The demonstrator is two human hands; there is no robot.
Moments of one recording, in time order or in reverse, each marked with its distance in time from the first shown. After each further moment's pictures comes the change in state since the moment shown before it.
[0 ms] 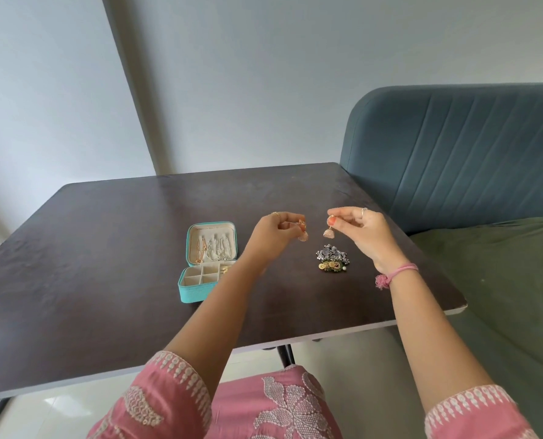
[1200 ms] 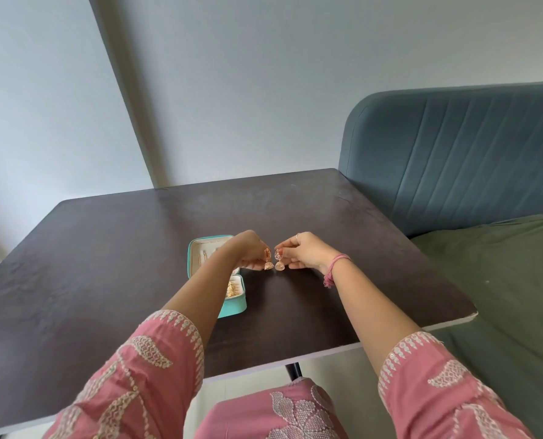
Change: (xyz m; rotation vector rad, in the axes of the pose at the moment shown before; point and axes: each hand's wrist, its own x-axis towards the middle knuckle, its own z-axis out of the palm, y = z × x) left_hand 0.043 -0.024 -0.045 0.225 -0.195 -0.479; right_hand 0.042 0.011 0.100 -0.023 -0.394 0.398
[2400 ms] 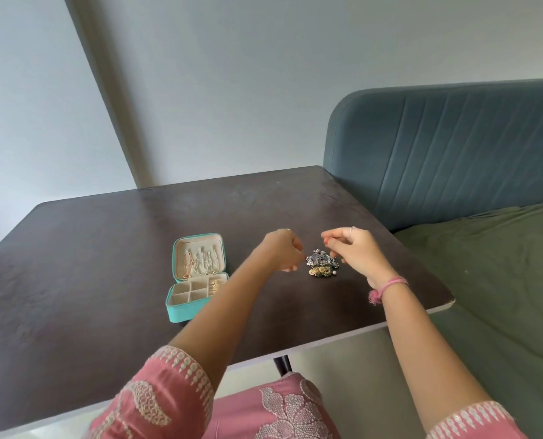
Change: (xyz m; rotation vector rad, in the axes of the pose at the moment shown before) left_hand -0.024 0.038 0.066 0.337 0.020 0.291; right_hand -0.081 0.034 -0.072 -0.027 0.441 -0.217
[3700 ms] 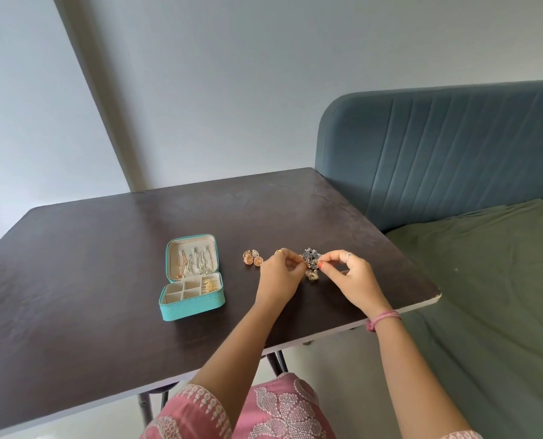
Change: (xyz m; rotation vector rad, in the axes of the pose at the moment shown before) left_hand -0.019 -0.022 0.067 -0.330 0.402 0.117; right_hand -0.040 0.043 0.006 -0.088 0.087 -0.206
